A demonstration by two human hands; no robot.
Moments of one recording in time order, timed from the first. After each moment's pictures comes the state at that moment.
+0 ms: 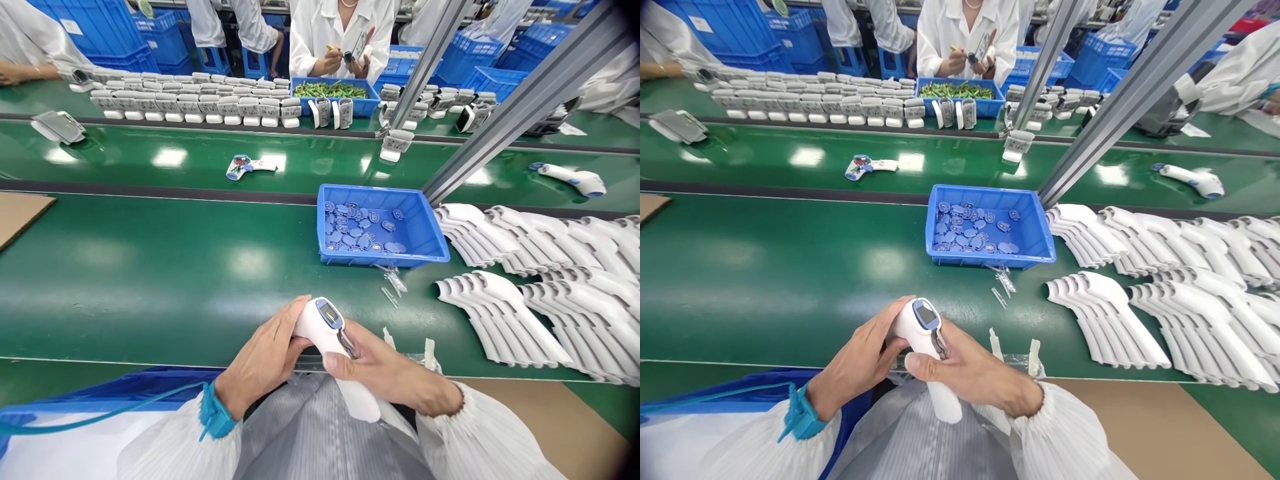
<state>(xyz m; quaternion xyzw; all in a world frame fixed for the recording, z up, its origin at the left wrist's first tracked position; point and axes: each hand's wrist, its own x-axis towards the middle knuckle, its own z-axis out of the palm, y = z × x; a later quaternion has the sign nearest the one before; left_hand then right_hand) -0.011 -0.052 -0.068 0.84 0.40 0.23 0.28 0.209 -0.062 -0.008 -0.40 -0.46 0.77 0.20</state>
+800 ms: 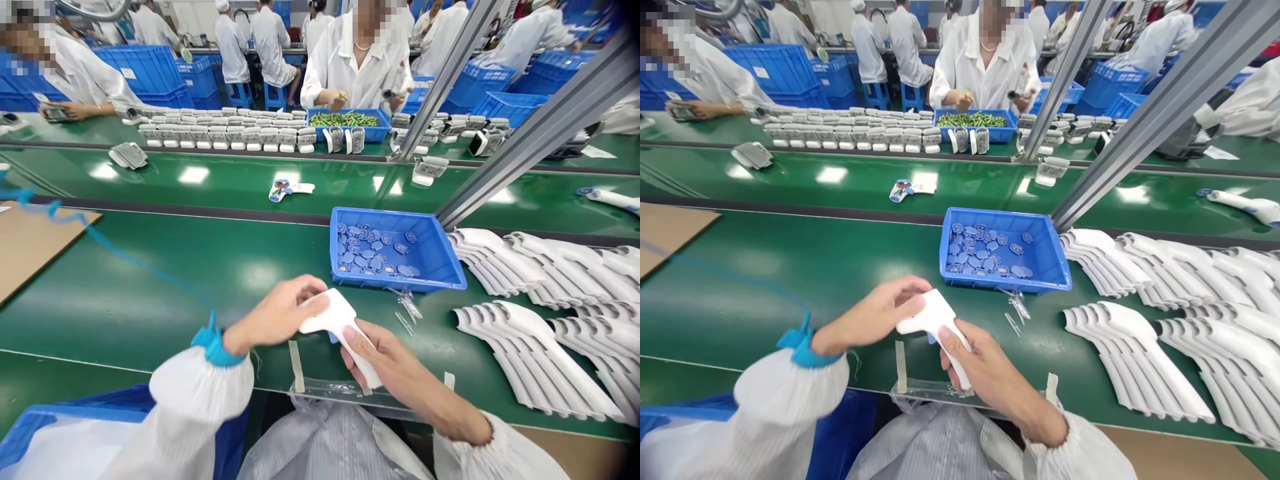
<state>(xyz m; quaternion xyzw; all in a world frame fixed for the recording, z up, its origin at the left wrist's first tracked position) 0.000 0.032 -0.010 0.72 0.47 0.21 0.46 0.213 -0.043 -0.015 -0.51 -0.51 0.66 0.21</state>
